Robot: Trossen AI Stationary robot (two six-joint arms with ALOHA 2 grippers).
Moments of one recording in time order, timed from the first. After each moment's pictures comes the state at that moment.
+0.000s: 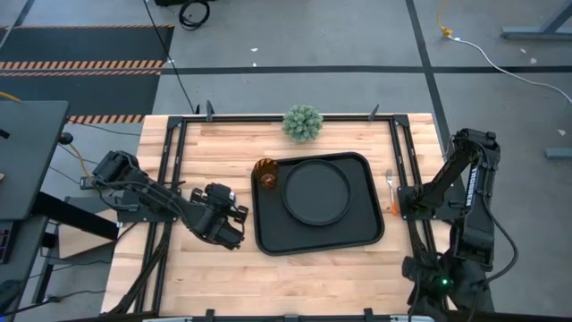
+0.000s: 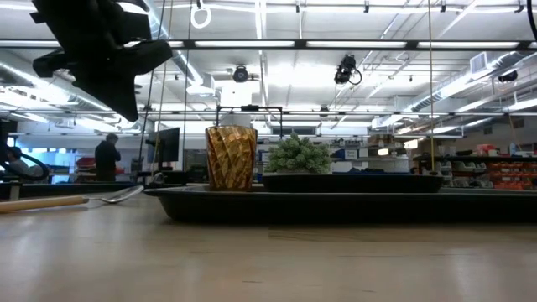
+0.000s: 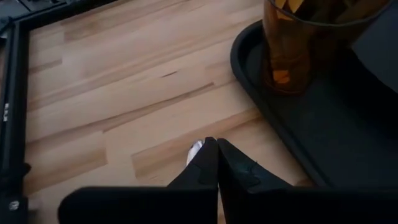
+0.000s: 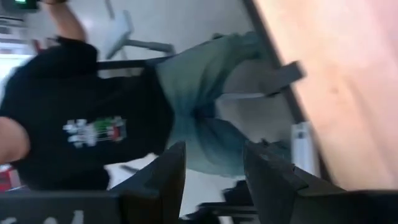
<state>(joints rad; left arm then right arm) -0.48 1.58 1.04 -1.20 -0.79 -1.73 1.24 1.31 1.12 -0.61 0.23 1.70</state>
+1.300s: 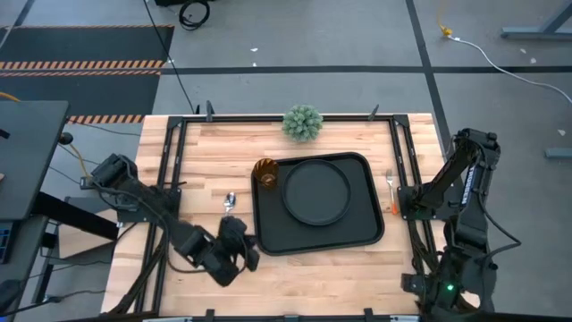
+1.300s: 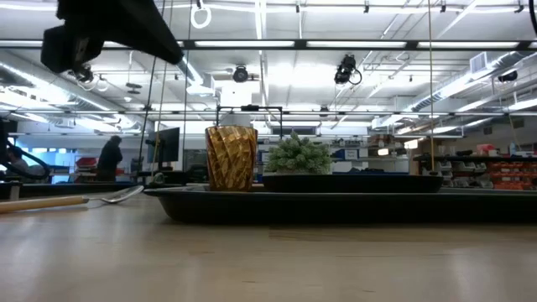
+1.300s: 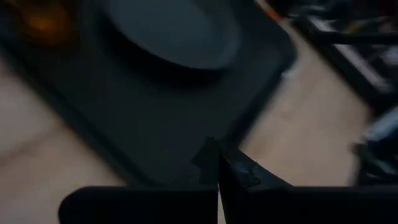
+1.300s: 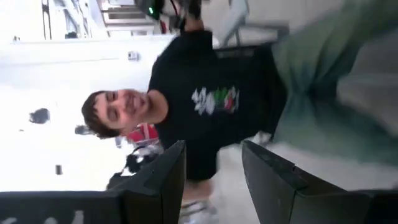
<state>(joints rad) -0.69 1.59 1.04 -0.42 -0.81 -1.43 1.18 1.30 1.12 -0.10 0.09 1.65</state>
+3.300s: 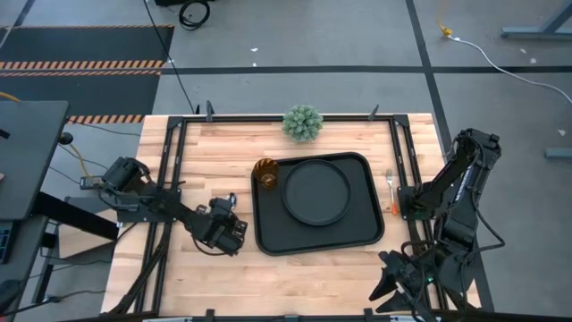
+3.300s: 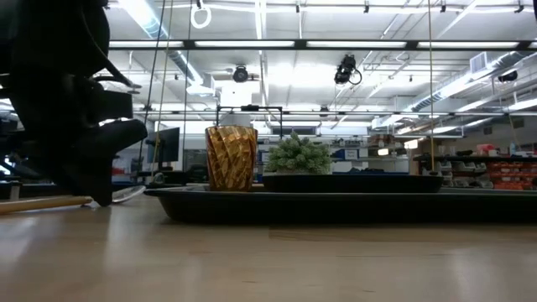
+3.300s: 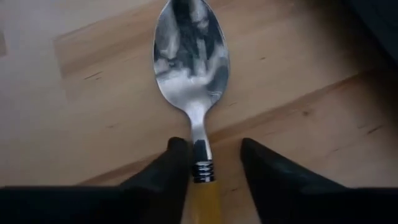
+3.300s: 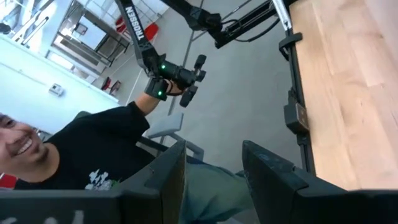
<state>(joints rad) -0.52 1.71 0.77 -0.73 -0.51 -1.74 1.07 1.31 1.12 -0.20 0.45 1.00</state>
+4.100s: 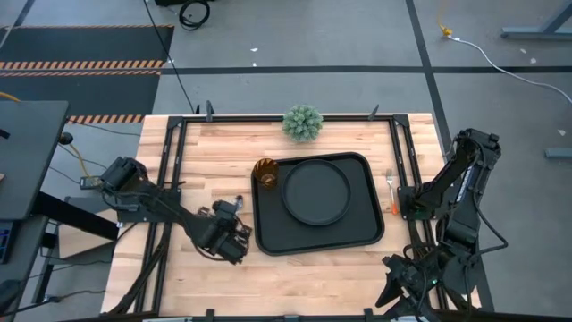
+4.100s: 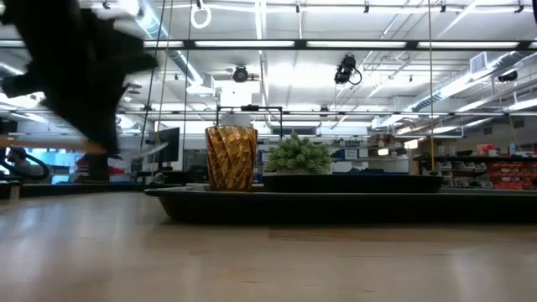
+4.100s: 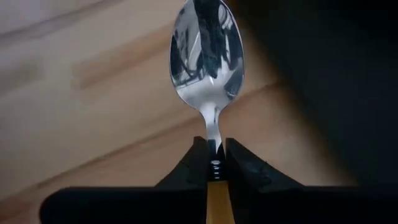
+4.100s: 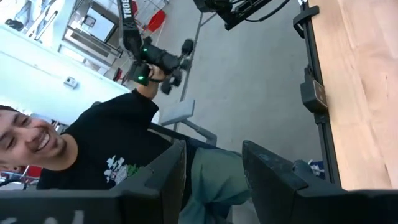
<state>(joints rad) -0.57 1.67 1.04 -0.99 -0.55 -1.73 1.09 1.31 1.12 -0.20 0.40 1.07</state>
